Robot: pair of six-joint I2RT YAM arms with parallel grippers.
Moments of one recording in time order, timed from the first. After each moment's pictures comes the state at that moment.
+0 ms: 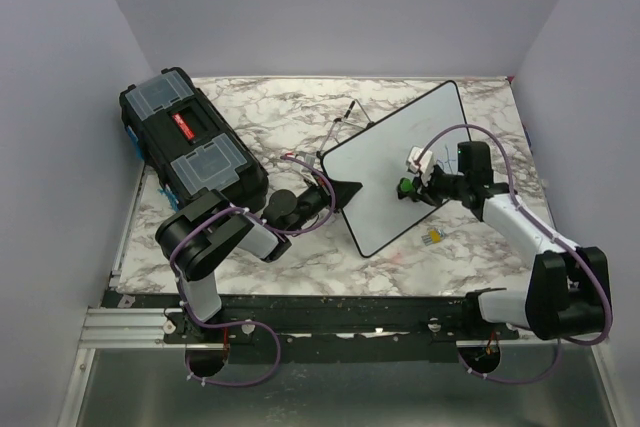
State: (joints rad) left arm -0.78 1.77 0.52 1.41 0.11 -0.77; right arm 0.10 1.30 0.72 -0.21 -0.67 -0.83
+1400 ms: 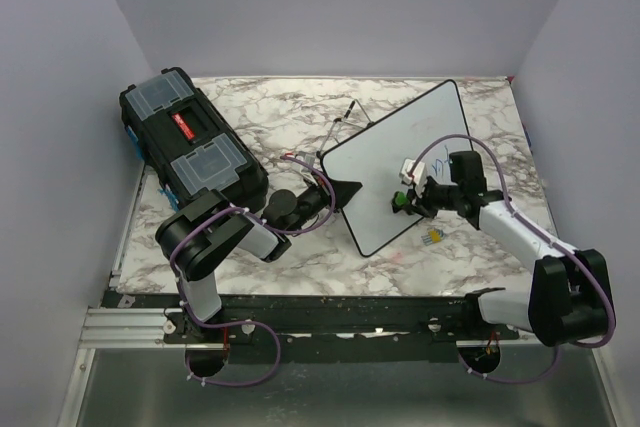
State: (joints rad) left arm -0.78 1.77 0.52 1.41 0.11 -0.77; right arm 0.18 1.26 0.66 -0.23 -0.66 -0.82
